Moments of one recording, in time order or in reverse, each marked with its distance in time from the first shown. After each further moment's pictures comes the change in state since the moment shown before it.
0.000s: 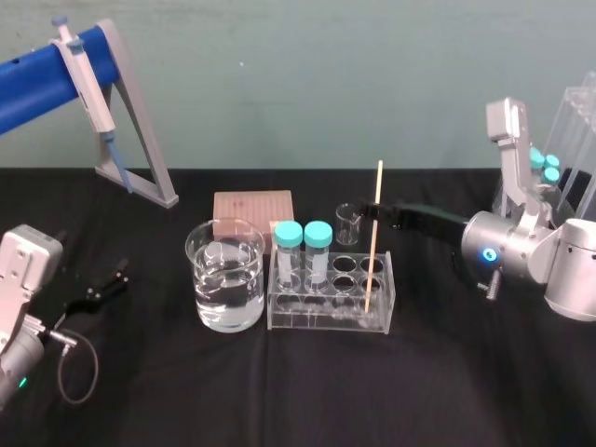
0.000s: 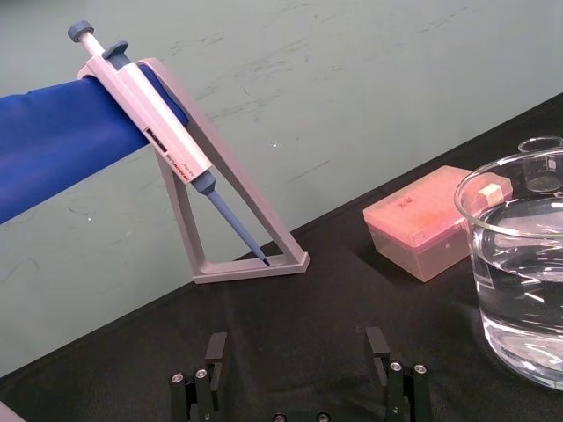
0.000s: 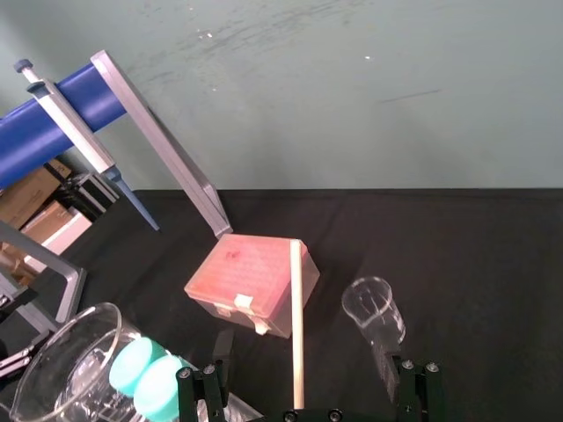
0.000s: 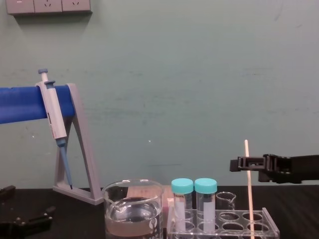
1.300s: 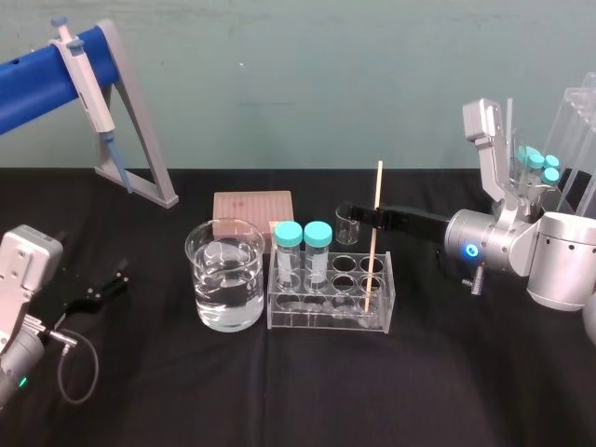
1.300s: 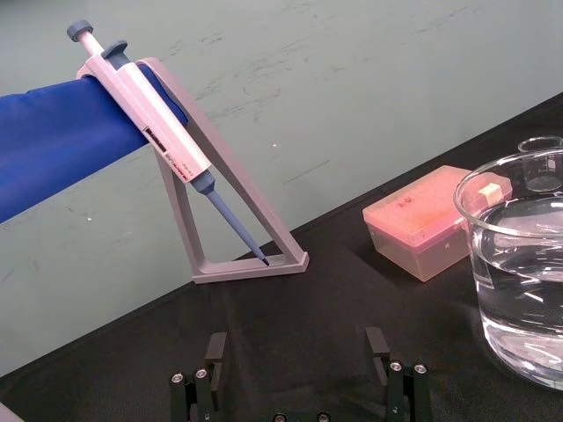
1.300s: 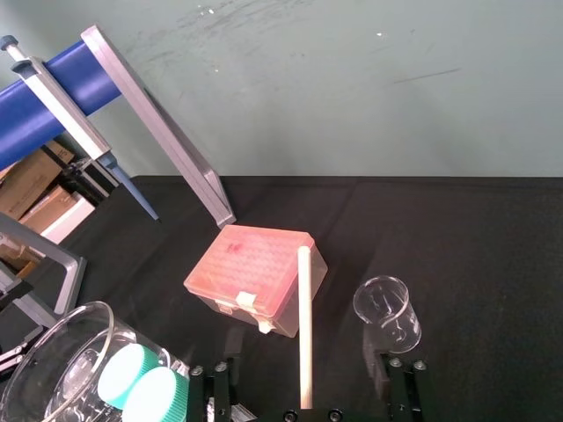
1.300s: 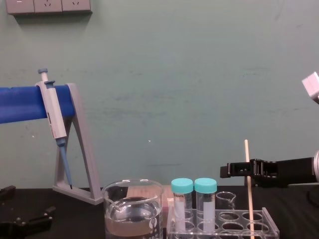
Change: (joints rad) left arm 0.000 0.000 0.000 0.000 0.000 0.000 0.000; right arm 0.068 -0.046 -0.041 0.107 -0.023 0.011 0.036
